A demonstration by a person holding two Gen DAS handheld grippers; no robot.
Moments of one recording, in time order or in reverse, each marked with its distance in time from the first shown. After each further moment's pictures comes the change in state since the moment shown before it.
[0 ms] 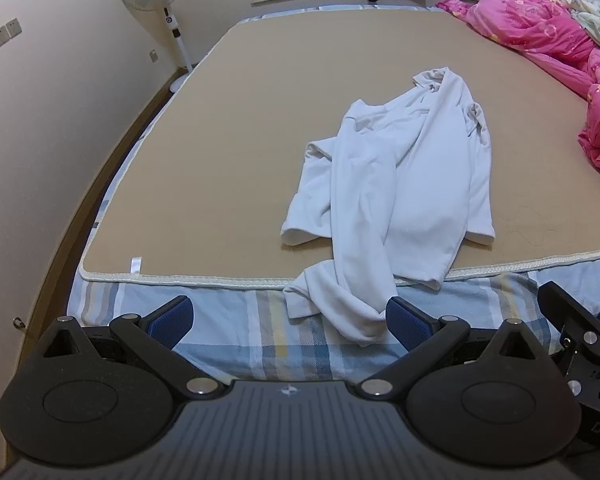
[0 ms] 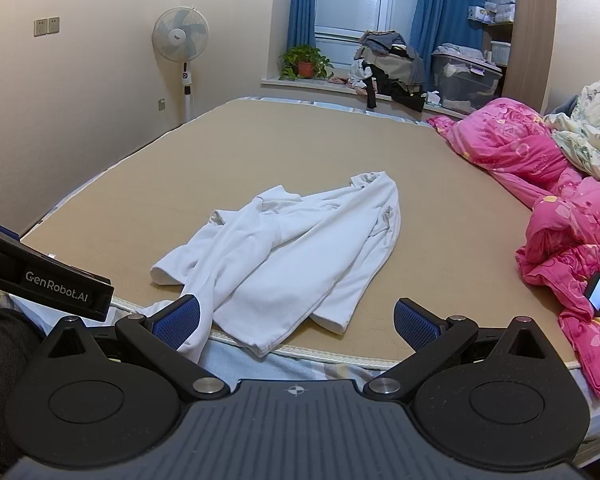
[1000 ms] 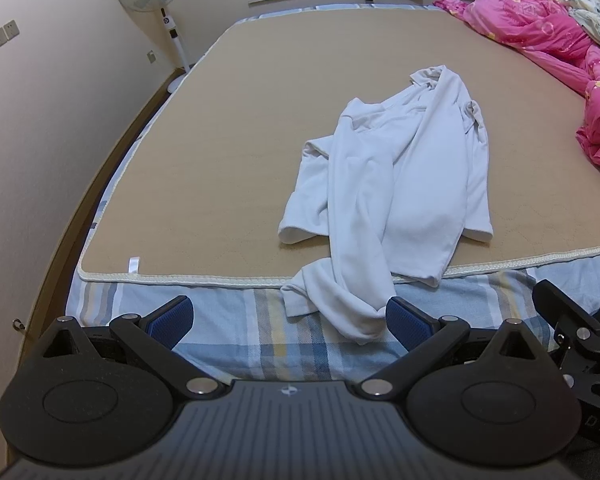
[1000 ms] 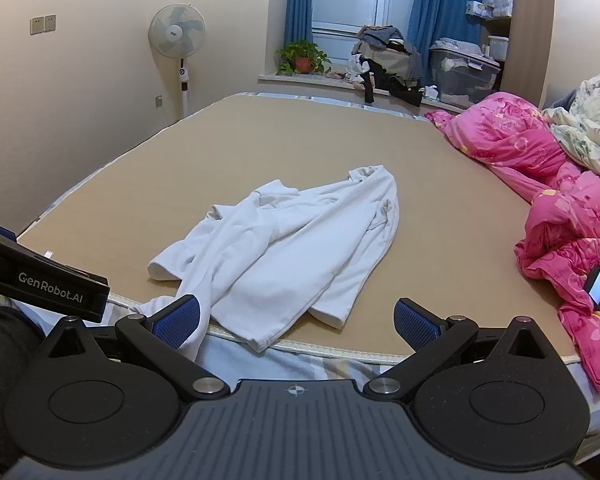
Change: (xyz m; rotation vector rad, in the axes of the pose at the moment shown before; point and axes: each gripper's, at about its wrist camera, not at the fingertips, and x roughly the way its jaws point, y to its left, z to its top) left arm 0.000 -0.002 0.000 0.007 0.003 -0.006; right arm 0.005 -0.002 -0.003 0.008 0.015 -0.004
